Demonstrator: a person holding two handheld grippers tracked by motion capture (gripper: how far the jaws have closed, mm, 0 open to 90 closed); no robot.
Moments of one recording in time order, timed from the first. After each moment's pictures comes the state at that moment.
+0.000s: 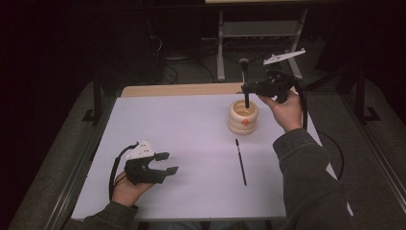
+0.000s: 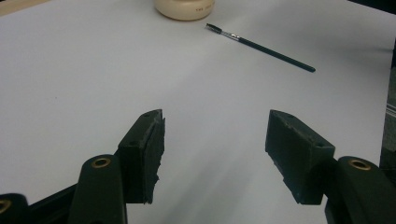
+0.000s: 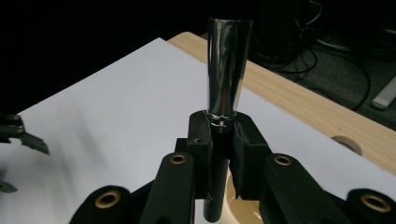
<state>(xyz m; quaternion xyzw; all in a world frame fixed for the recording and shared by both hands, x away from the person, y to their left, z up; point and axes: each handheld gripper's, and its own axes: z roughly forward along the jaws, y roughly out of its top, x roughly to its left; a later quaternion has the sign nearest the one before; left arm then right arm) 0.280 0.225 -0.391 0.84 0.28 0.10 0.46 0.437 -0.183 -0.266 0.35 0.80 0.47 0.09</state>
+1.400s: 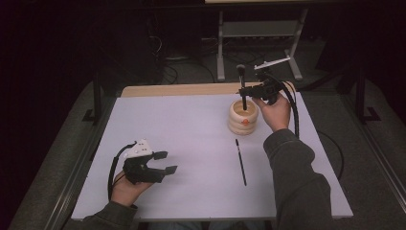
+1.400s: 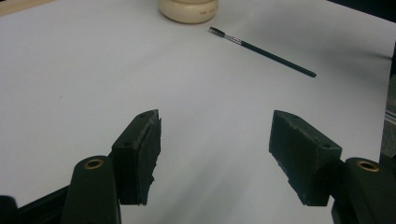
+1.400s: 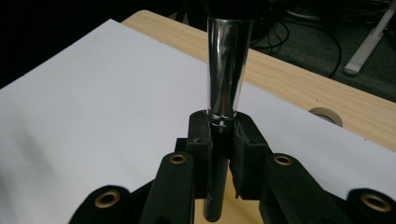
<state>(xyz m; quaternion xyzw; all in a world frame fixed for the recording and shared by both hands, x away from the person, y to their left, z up) 0.281 0.228 -0.390 0.83 0.29 0.10 0.46 0.472 -0.171 -0.310 0.42 0.79 0.43 0.10</state>
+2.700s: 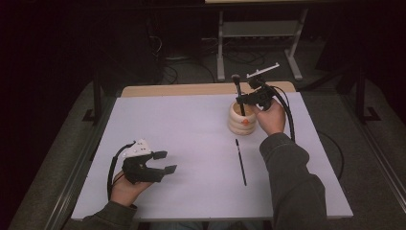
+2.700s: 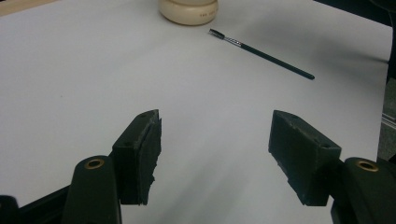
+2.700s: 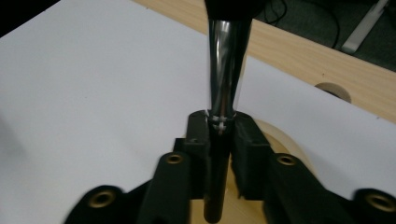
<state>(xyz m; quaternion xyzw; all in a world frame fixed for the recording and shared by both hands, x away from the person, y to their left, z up) 0.282 0.231 -0.389 0.83 0.29 0.10 0.46 0.476 -0.157 -0.336 0.43 0.81 0.38 0.10</state>
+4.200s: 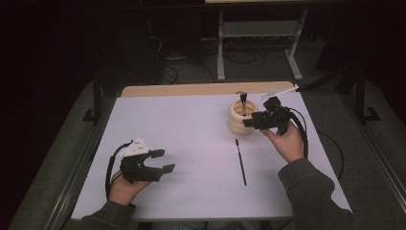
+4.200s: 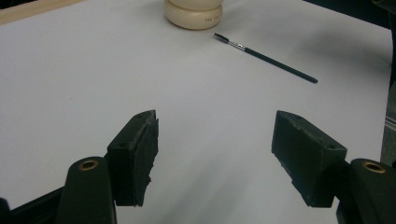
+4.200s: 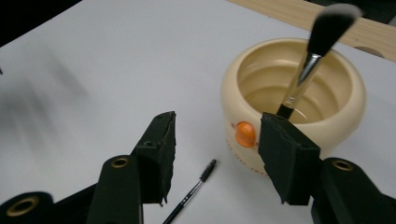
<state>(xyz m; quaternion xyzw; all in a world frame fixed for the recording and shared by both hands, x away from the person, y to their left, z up) 0.282 0.235 -0.386 0.82 0.30 0.10 0.47 0.397 -0.186 -0.344 0.40 0.82 0.41 0.07</state>
